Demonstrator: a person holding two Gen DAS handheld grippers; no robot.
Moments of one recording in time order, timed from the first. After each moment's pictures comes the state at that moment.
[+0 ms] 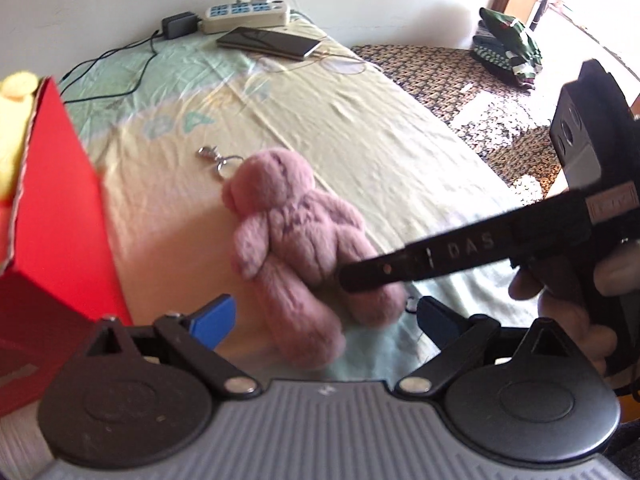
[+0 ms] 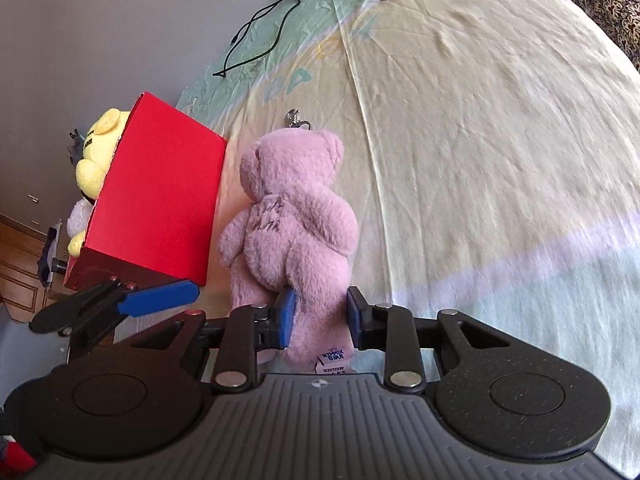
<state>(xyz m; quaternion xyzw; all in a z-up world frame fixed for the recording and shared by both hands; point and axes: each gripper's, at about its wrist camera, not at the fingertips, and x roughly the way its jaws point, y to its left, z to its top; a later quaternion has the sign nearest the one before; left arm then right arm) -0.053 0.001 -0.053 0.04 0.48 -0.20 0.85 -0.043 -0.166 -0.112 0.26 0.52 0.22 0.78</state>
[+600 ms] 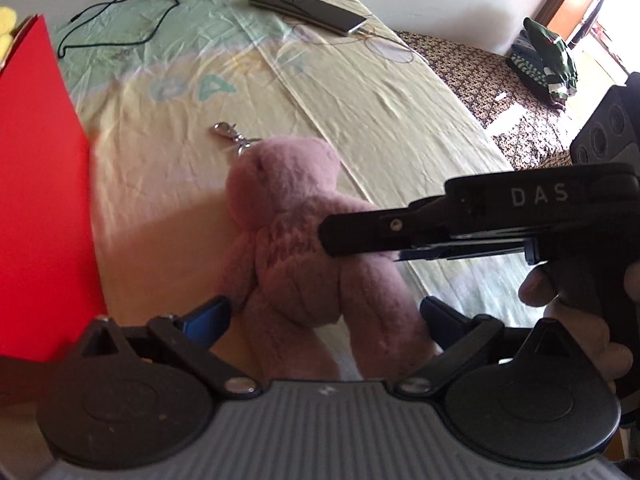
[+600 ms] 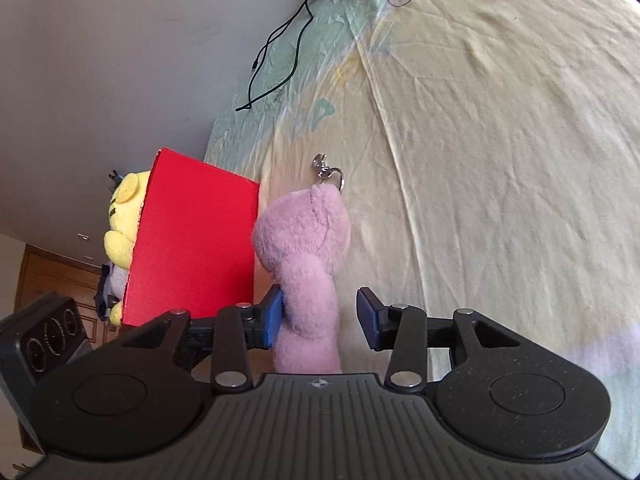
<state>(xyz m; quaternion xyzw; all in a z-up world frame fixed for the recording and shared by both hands) 0.002 0.015 -0.085 -0.03 0.53 -0.17 0.83 0.008 -0.167 -0.132 0.36 0.50 0.27 0.74</state>
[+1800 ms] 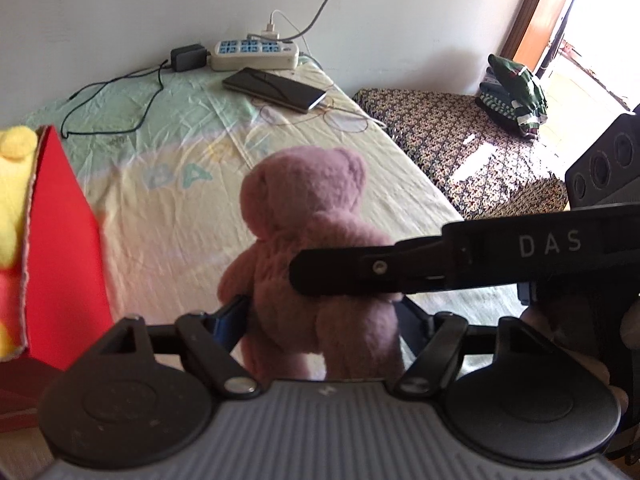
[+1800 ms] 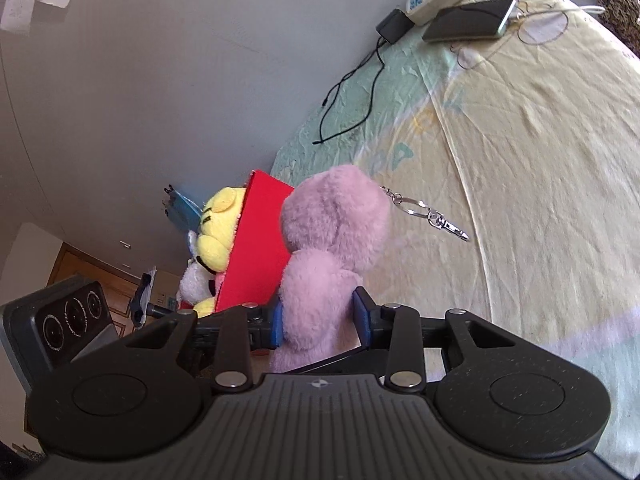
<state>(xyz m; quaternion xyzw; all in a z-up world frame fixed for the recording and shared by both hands) -0.031 -0.007 -0.016 0.00 0.44 -0.19 0.88 -0.030 -0.173 -0.072 0.36 0.41 0.31 0.78</state>
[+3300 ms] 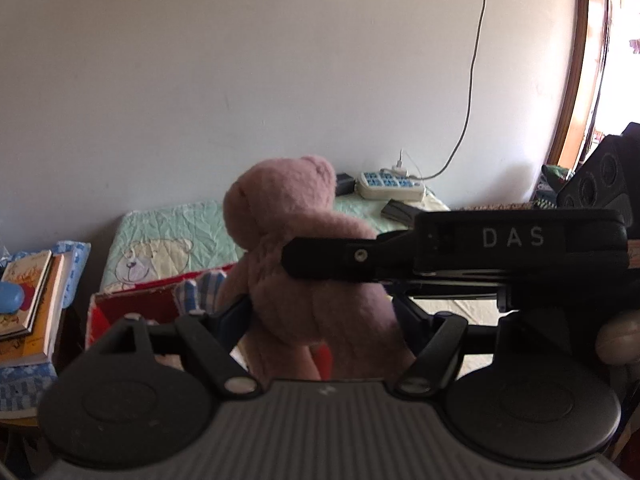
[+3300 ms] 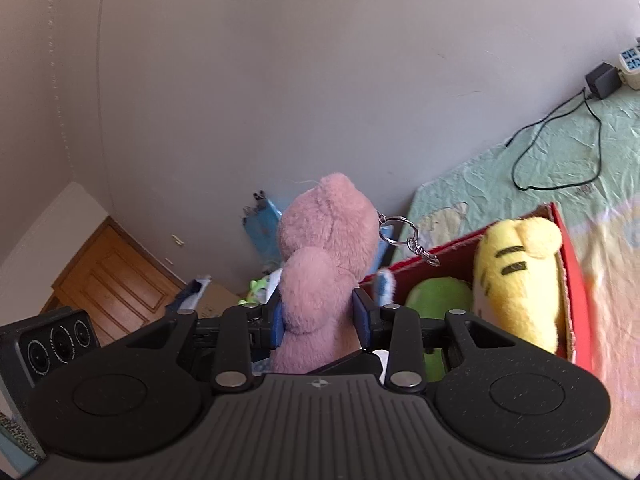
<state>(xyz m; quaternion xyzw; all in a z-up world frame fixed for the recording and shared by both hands) -0.068 0.230 0.072 0.00 0.30 -0.12 0.95 -0.003 0.071 0.017 0.31 0.29 0.39 0.81</state>
